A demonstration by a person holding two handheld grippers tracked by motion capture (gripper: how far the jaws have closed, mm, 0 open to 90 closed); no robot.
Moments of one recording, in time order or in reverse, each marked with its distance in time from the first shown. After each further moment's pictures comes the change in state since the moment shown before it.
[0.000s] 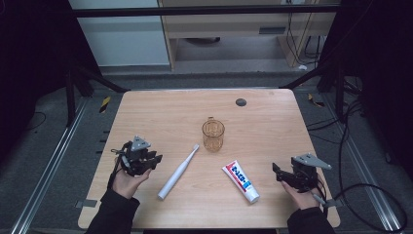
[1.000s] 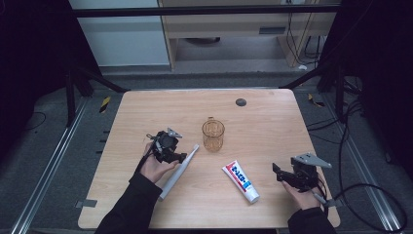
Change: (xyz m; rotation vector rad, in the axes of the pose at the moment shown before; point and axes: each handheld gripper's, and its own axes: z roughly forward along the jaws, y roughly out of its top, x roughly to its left) left arm -0.034 0.038 0.073 0.219 -0.050 0.087; right arm -0.003 0.000 0.002 0.017 0.017 -0.009
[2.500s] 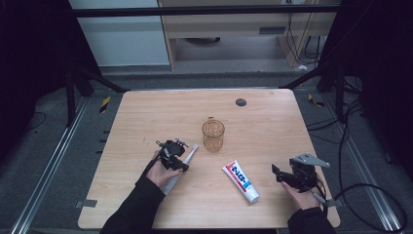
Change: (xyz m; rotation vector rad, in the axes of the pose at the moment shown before) left arm -0.010 -0.012 0.034 0.185 -0.089 -0.022; right arm 0.000 -0.002 0.003 0.031 0.014 0.002
